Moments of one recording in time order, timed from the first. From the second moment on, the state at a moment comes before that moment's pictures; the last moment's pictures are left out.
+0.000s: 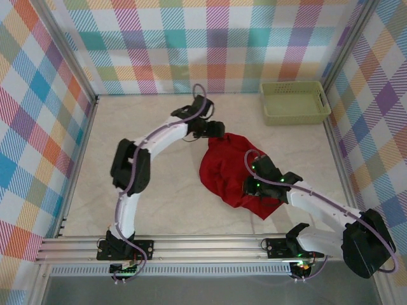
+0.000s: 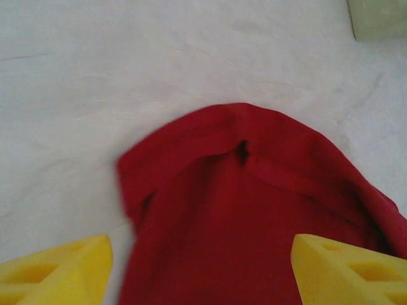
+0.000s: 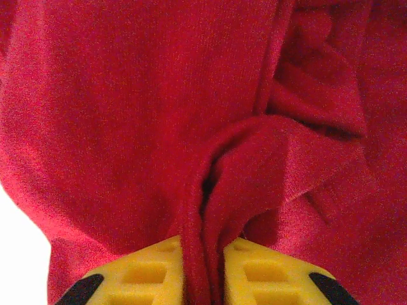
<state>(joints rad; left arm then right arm) -0.58 2.16 1.86 -0.66 0.14 -0.48 0.62 1.11 0.60 -0.53 -0.05 0.68</state>
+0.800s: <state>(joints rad) -0.61 2.12 1.55 -0.59 0.08 -0.59 0.62 1.08 0.57 -0.52 0.02 0.74</state>
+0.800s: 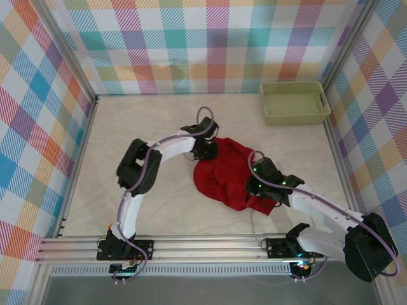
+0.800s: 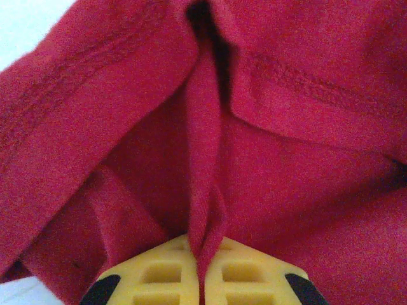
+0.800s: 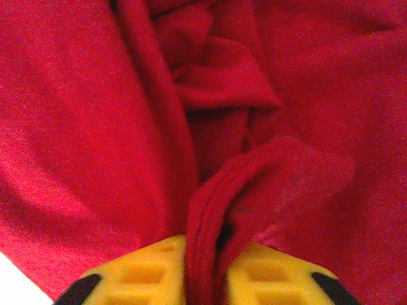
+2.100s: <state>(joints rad) -0.51 1.26 0.78 -0.41 -0.20 -0.72 0.62 1.23 0.80 -0.35 -0.03 0.50</state>
